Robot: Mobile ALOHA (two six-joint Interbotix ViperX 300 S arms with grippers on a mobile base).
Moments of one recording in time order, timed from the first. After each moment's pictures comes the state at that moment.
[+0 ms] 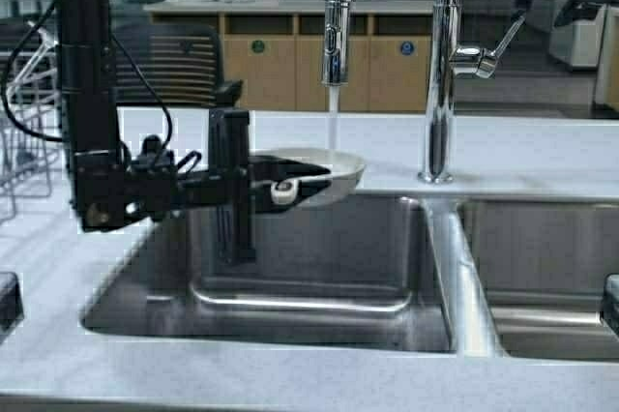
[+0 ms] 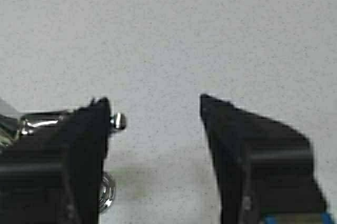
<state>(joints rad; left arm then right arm) -0.50 0.73 0.88 0.57 -1.63 -1.65 -0.10 0.24 0.28 -0.03 0.00 0.17</state>
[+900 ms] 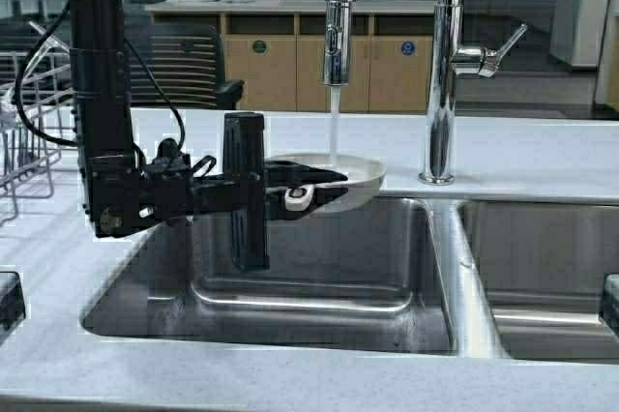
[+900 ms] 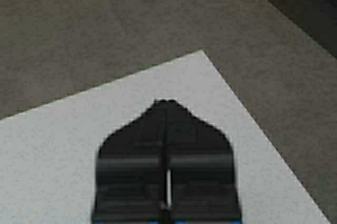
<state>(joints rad) -0.55 0.74 0.87 0.55 -1.63 -1.65 -0.40 0.05 0.33 -0.02 -0.14 0.19</state>
